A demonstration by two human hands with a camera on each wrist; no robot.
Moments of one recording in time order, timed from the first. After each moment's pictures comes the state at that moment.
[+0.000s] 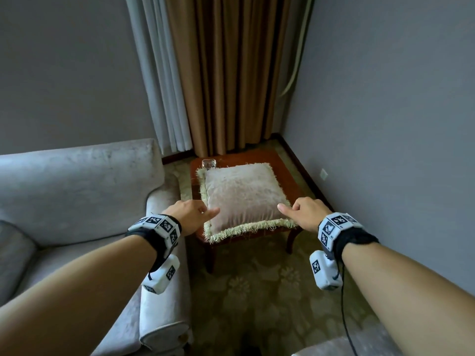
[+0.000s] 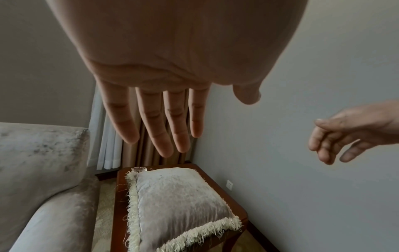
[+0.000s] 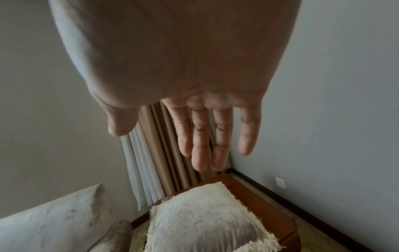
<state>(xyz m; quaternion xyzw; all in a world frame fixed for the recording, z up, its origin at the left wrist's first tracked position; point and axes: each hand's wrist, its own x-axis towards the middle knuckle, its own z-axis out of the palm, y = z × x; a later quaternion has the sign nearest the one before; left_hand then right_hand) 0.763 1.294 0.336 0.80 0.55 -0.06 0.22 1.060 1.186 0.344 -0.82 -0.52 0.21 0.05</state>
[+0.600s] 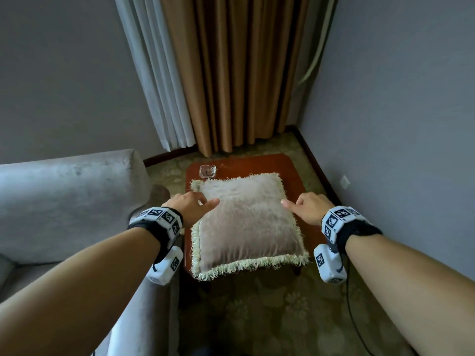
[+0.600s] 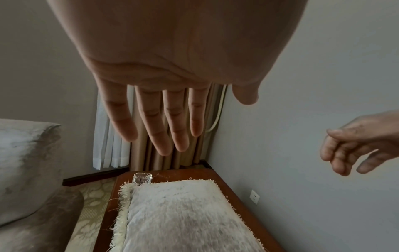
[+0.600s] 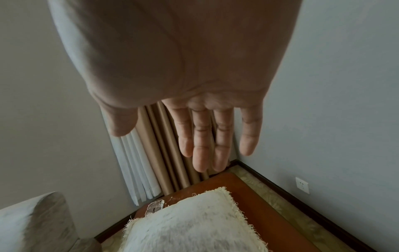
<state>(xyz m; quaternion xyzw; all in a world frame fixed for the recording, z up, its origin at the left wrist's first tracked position) 0.893 1.522 0.301 0.76 0.60 -0.09 0.22 1.209 1.433 0.298 -0.79 -0.56 0.24 0.00</state>
